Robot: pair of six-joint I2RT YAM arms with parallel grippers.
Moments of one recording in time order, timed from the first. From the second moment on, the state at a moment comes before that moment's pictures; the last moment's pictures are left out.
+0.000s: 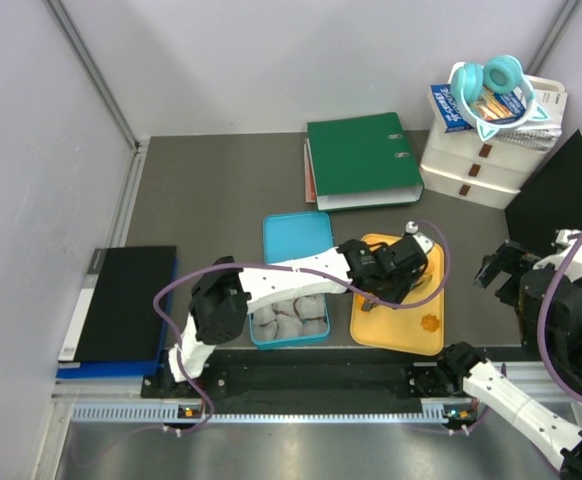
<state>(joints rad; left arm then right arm) -1.23 2.06 1.83 -0.71 -0.14 -0.44 0.62 0.45 1.17 -1.23 0.86 0.55</state>
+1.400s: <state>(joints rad) -1.24 1.36 1.57 -1.28 -0.52 -0.73 0.62 0.56 1.08 -0.99 0.72 0.47</state>
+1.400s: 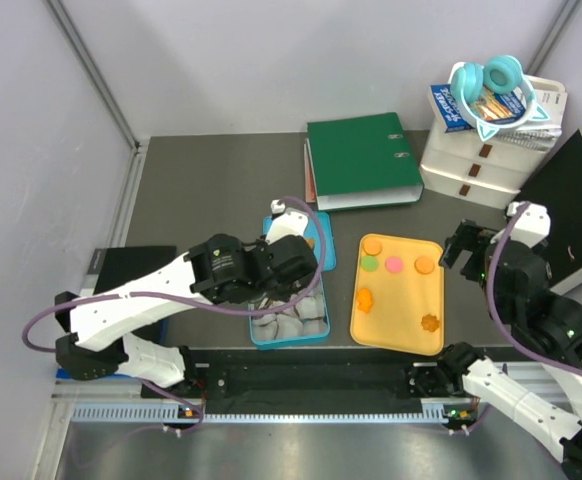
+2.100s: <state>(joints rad) -1.39 1.30 1.39 -1.34 -0.41 -0.92 0.62 0.61 1.04 -0.90 0.65 0.47</state>
